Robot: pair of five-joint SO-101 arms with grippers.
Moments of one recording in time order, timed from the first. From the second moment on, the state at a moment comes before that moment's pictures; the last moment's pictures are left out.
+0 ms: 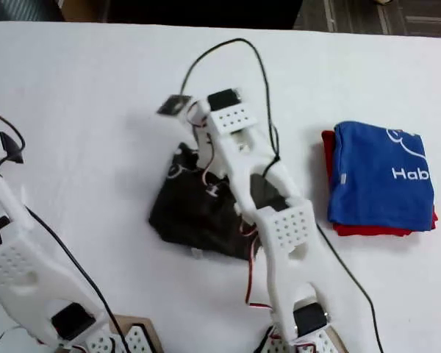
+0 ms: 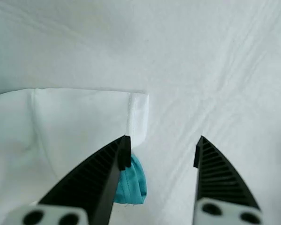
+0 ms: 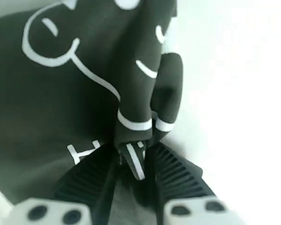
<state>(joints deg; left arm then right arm) -45.3 27.5 -37.9 99.5 -11.8 -25.8 47.7 -39.8 96.9 34.9</state>
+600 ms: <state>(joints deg) -1.5 27.5 -17.5 98.2 -3.2 -15.4 44.4 -29.5 84.0 23.7</state>
